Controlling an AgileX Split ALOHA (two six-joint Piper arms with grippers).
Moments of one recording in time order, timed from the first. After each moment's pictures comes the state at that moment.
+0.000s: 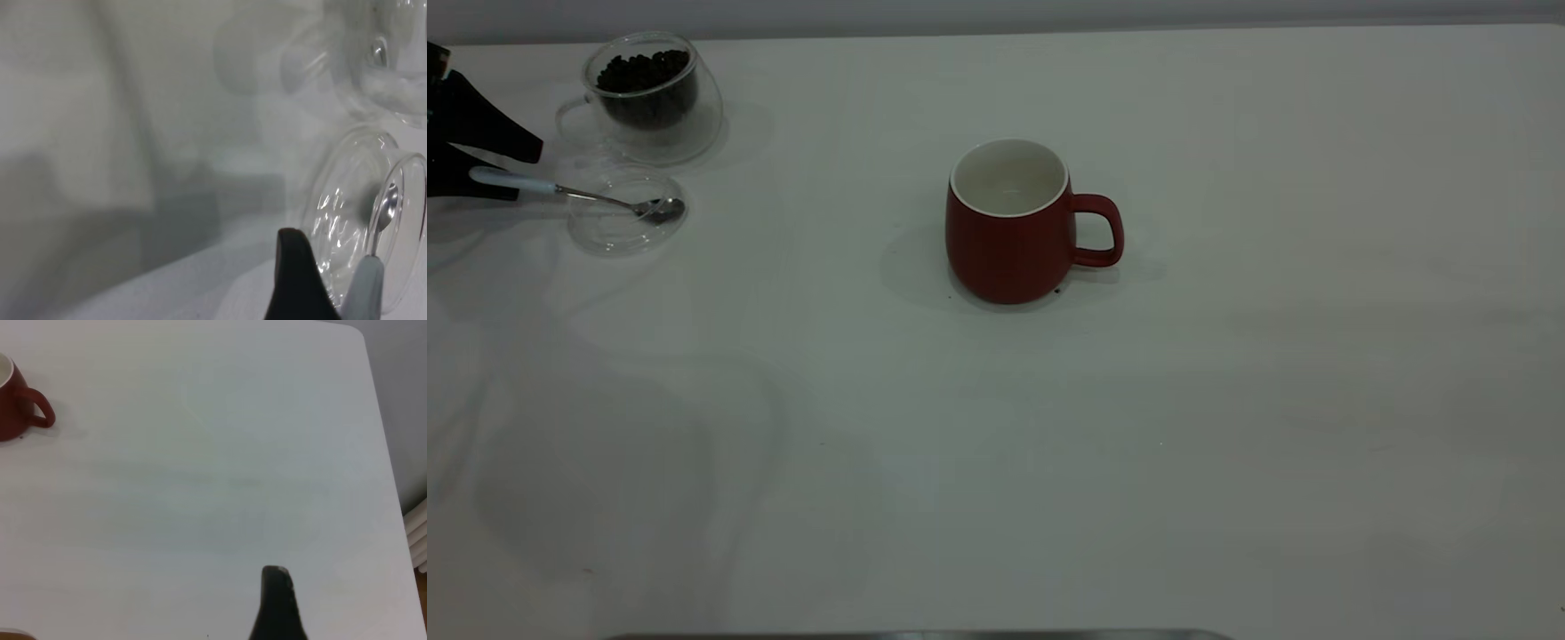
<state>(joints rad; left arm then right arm) 0.47 2.85 -2.21 -0.87 1.16 0.68 -0.04 -0.02 -0.48 0.04 1.13 -0.14</state>
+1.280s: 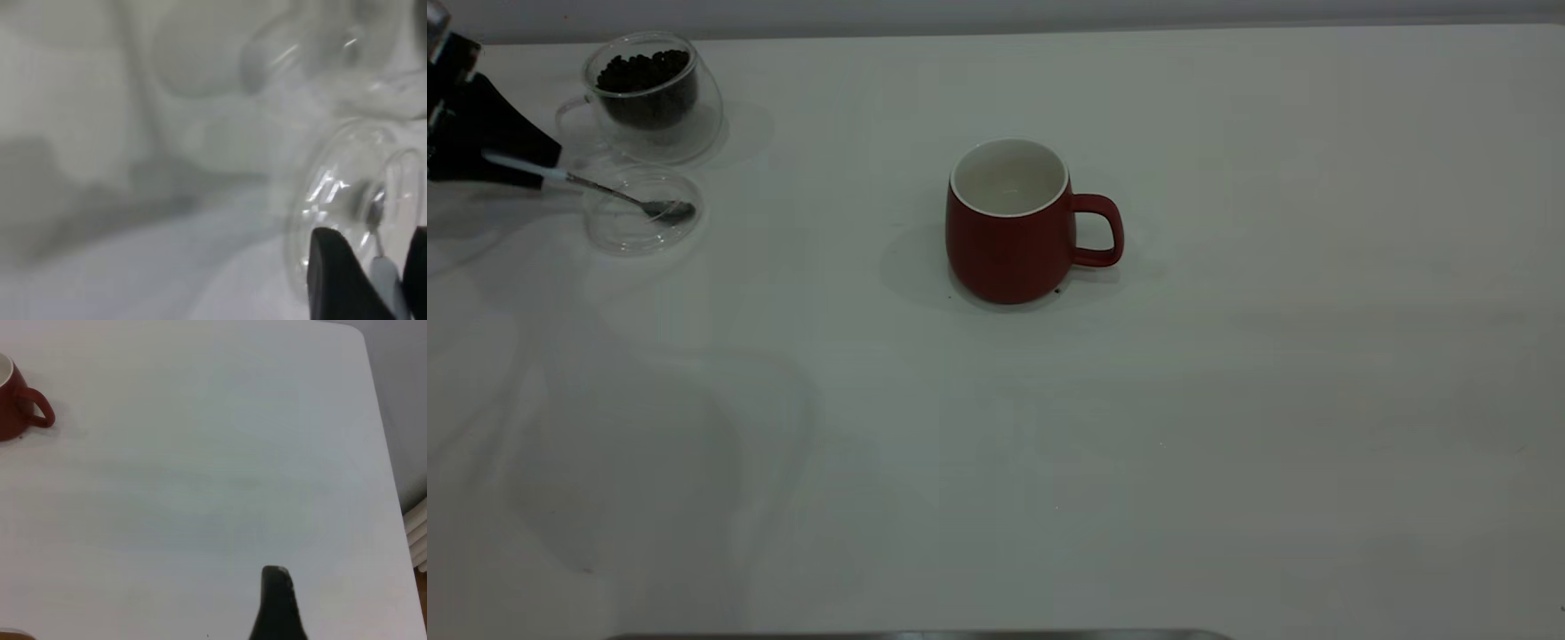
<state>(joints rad) 0.42 2.81 -2.21 -0.82 1.16 0.65 -0.04 -0.02 -0.48 0.04 1.13 -0.14</state>
